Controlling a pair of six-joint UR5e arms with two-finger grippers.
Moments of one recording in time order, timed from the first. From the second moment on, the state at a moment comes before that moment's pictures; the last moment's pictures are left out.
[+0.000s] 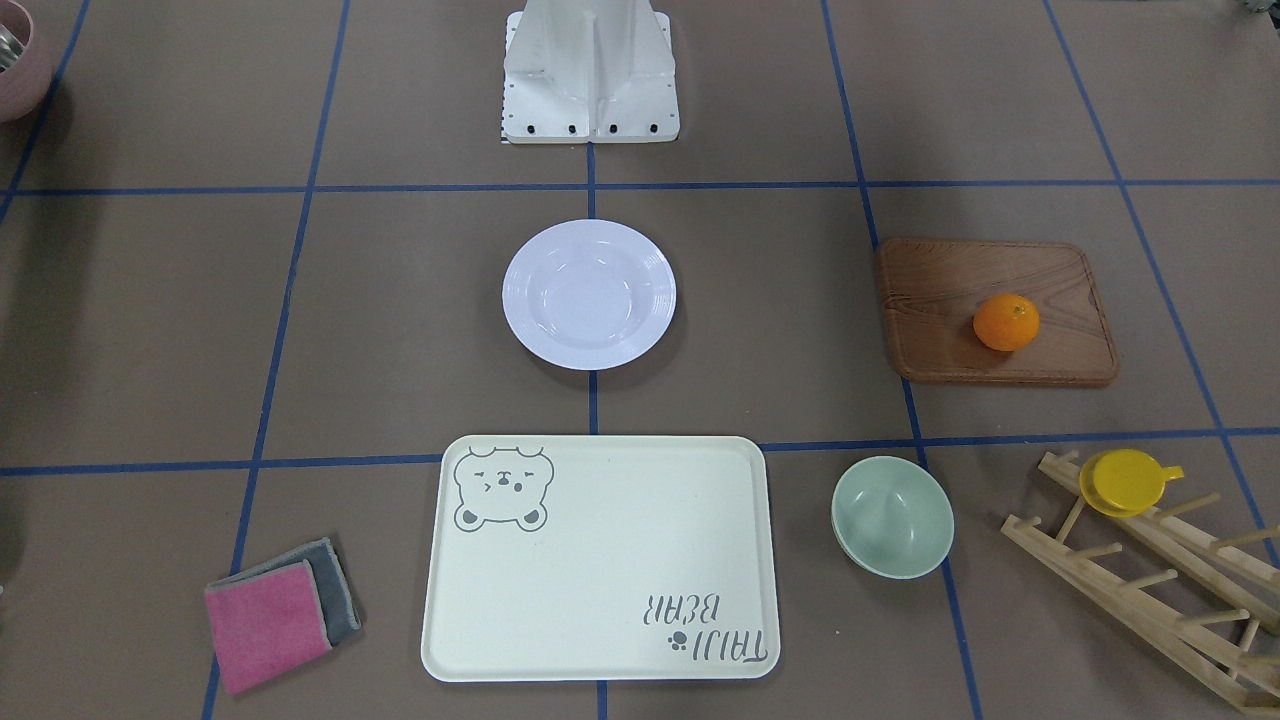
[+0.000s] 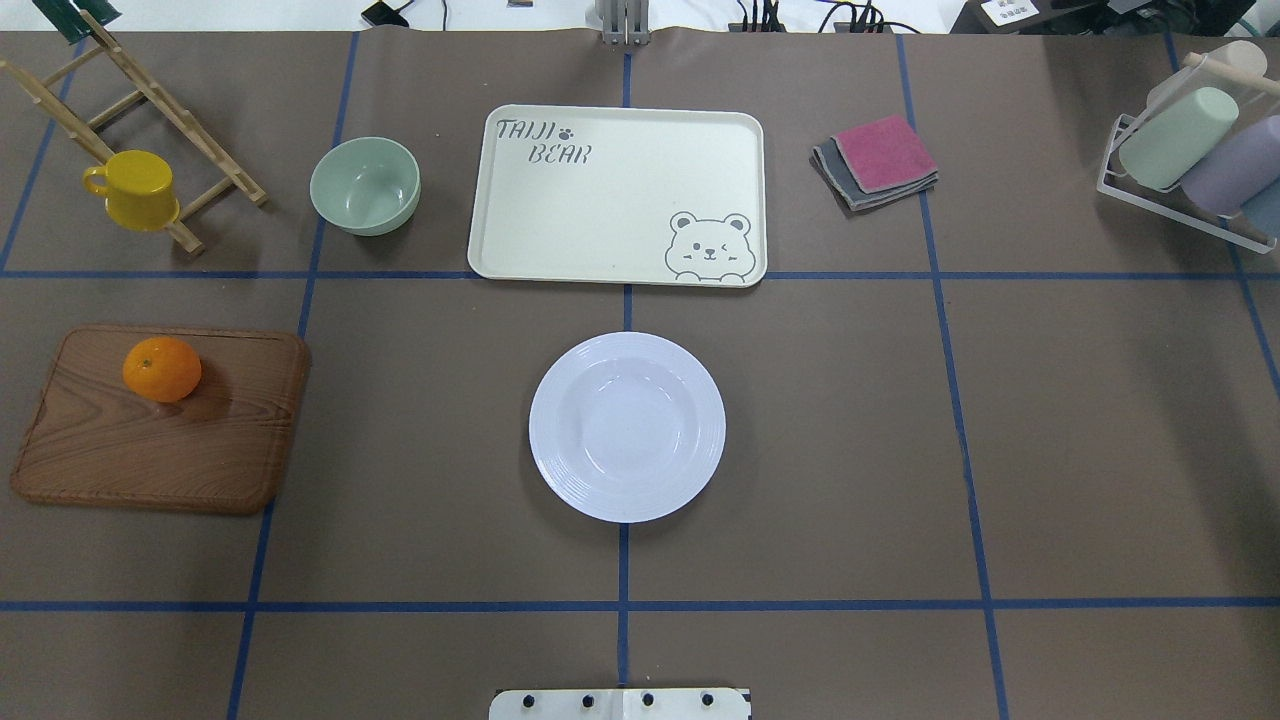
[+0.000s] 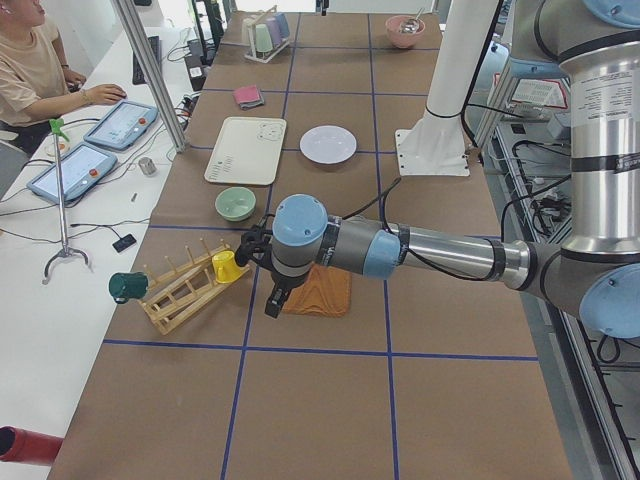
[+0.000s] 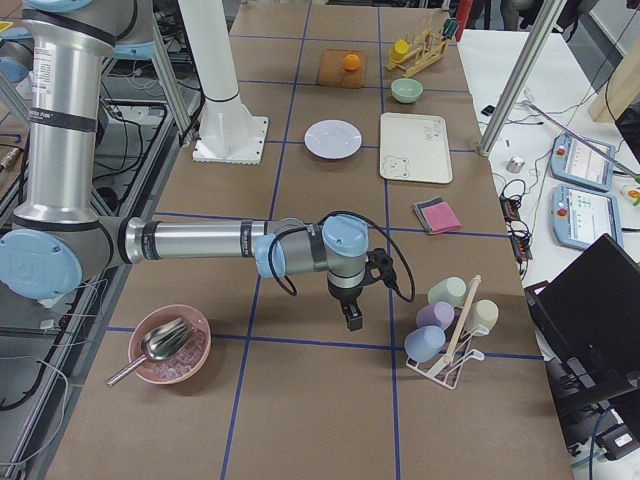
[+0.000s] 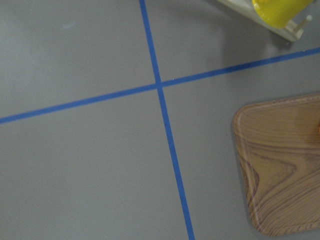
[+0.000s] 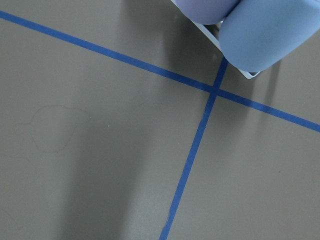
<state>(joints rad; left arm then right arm) -1.59 -1.45 -1.85 -1.75 -2.50 0.17 1.48 -1.72 1.76 -1.44 2.32 -0.15</state>
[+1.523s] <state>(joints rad) -0.89 -1.56 -1.76 -2.11 -2.09 -0.61 1.48 -1.72 1.76 -1.44 2.33 -0.15</state>
